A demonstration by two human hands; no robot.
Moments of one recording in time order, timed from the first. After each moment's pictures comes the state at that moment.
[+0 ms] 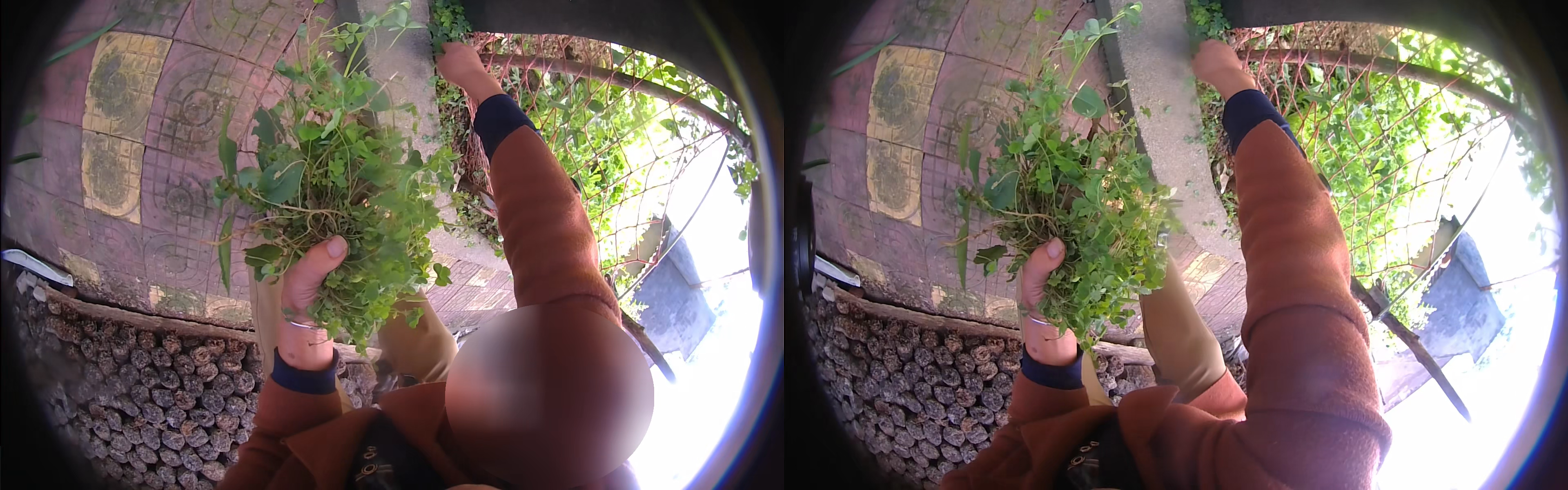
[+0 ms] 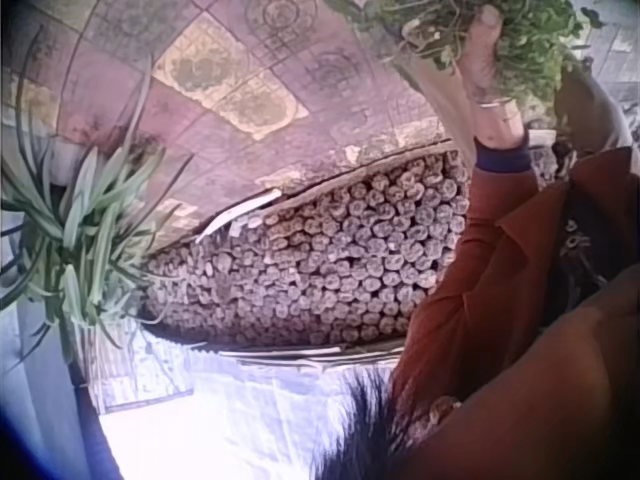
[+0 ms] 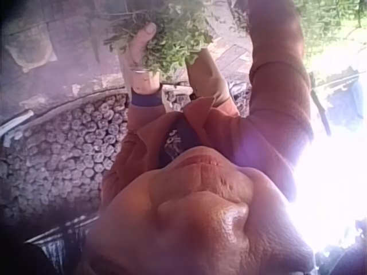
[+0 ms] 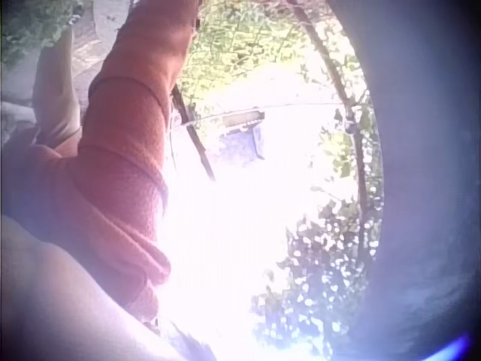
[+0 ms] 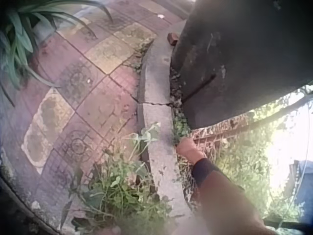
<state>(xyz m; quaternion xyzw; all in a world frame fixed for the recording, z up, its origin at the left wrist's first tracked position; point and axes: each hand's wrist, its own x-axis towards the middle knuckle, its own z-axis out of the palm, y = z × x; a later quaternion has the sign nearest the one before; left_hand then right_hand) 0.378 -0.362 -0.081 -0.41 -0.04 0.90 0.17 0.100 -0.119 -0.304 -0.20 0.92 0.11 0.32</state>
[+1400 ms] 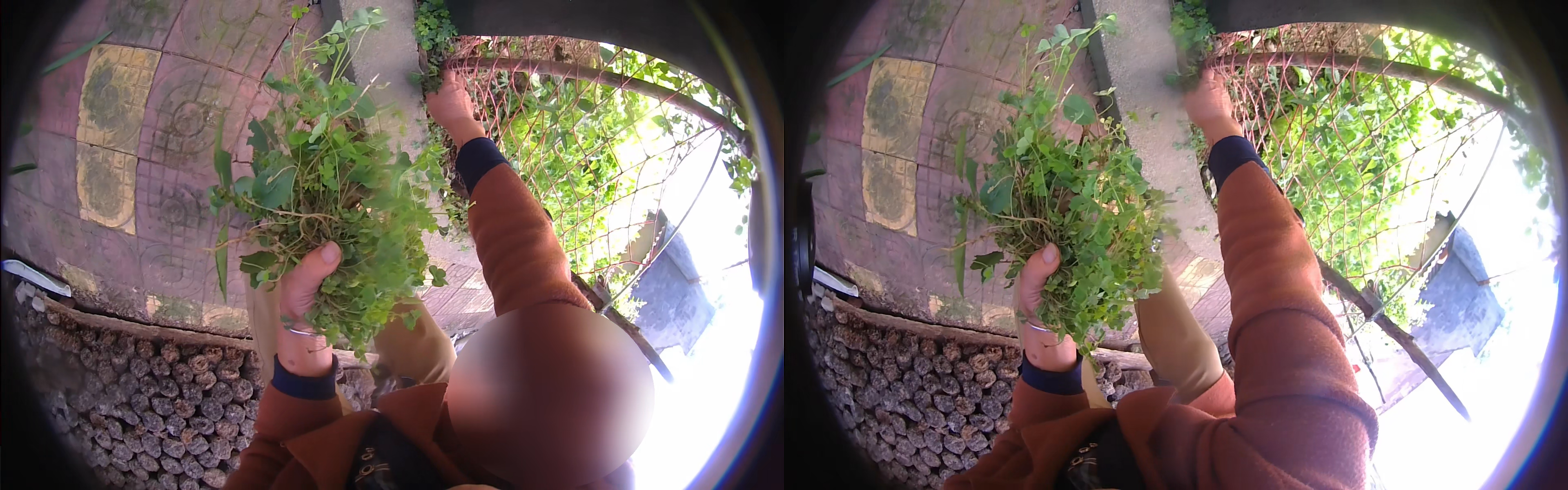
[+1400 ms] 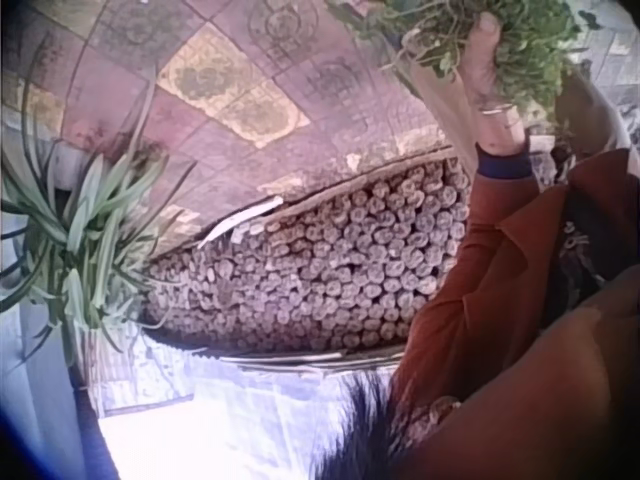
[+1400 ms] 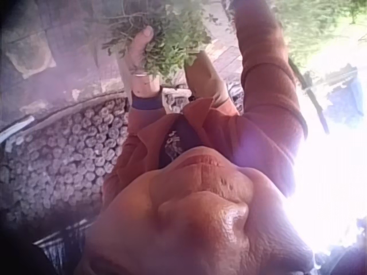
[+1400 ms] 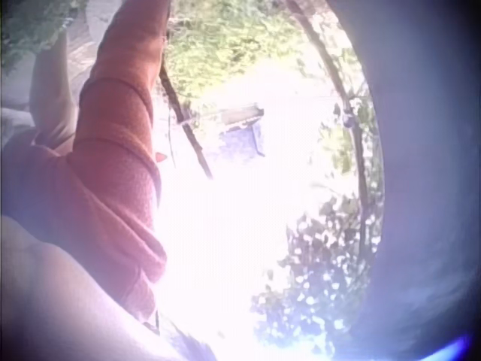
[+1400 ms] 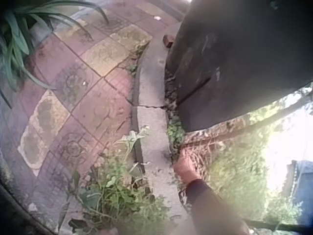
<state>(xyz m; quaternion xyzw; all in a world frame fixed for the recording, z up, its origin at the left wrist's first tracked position) 0.369 -0.351 -0.074 -0.44 -0.01 0.89 0.15 0.171 -0.104 -0.291 0.00 0.97 0.01 0.26</state>
